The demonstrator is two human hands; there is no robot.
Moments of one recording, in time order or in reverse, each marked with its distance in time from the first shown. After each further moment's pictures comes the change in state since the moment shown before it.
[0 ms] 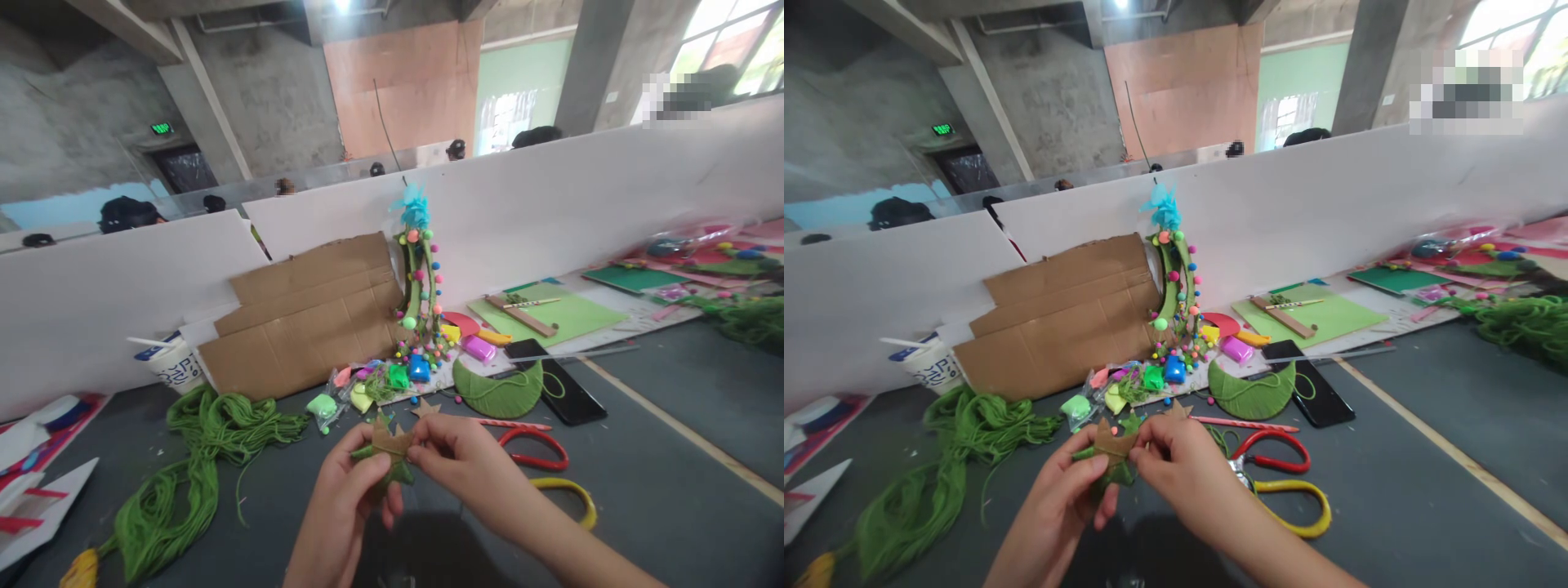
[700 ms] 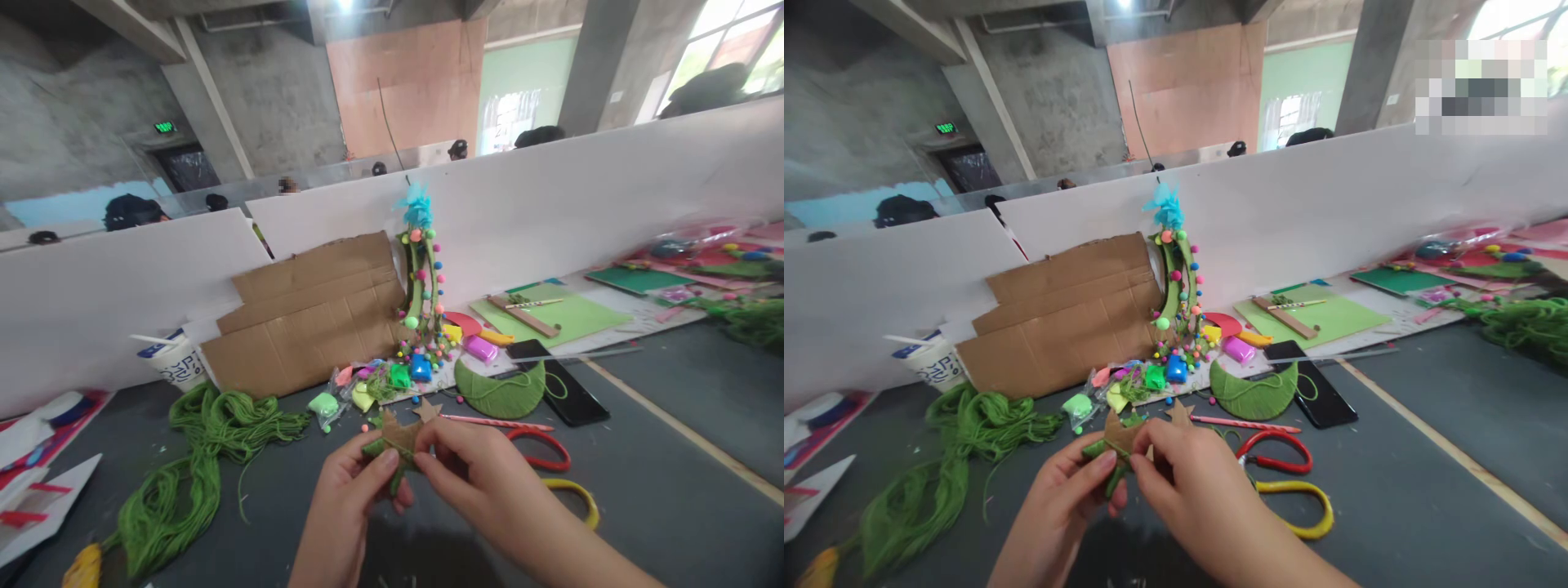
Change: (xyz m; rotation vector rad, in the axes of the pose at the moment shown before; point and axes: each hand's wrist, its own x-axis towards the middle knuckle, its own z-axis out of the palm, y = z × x) left_hand -0.003 0.006 0.008 0.036 -0.015 0.015; right_hand -0.018 -0.023 -0.007 -0.325 0.046 -0.135
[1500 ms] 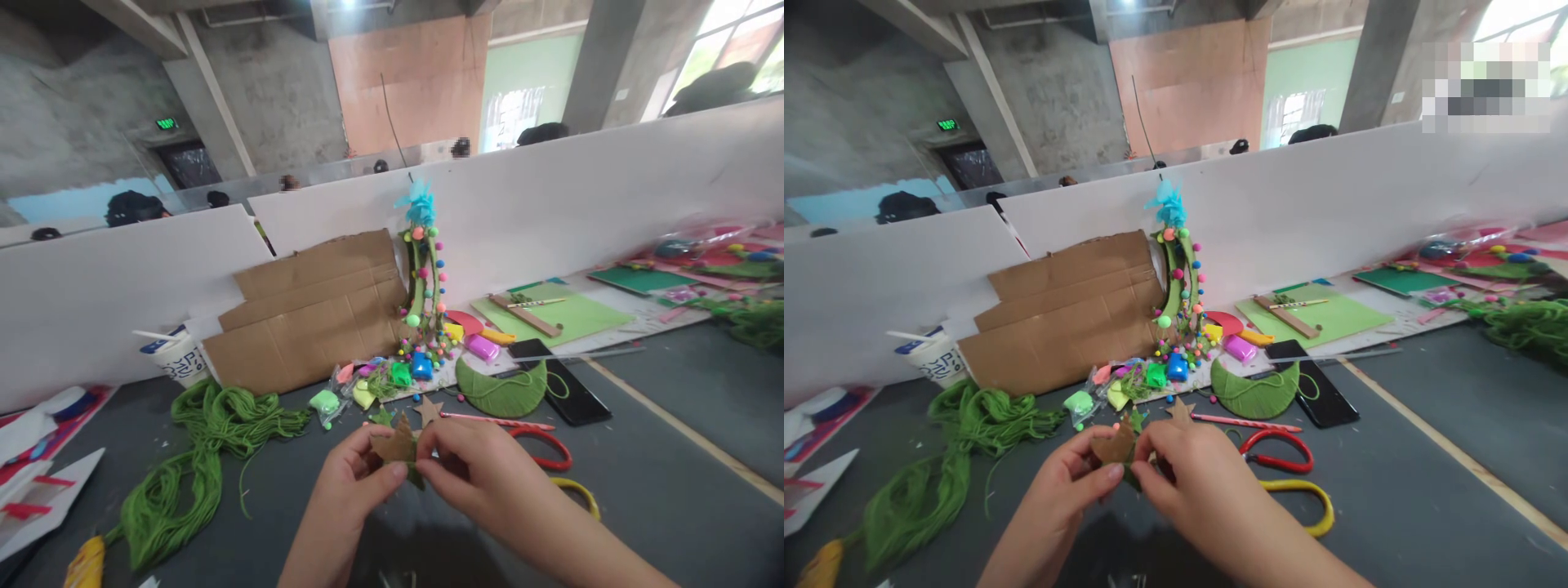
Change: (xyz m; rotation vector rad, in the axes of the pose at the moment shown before) left_hand -0.002 0.005 -0.006 0.082 -0.038 0.028; right_hand 0.002 -0.001 -0.007 -0.134 -0.066 0.001
